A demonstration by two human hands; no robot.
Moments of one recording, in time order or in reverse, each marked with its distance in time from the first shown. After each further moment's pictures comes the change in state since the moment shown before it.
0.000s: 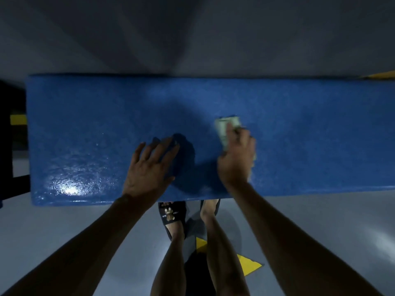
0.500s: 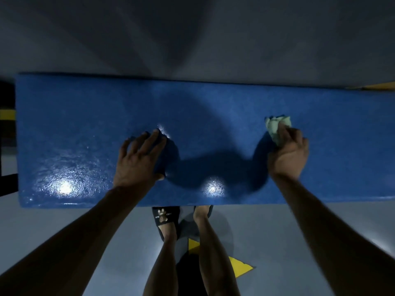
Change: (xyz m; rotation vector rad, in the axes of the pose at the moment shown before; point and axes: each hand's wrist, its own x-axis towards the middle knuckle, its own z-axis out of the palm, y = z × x) left_hand 0.029 -0.006 -0.005 0.018 -0.128 -0.140; right_hand 0.057 0.116 -0.056 -0.161 0.041 0.117
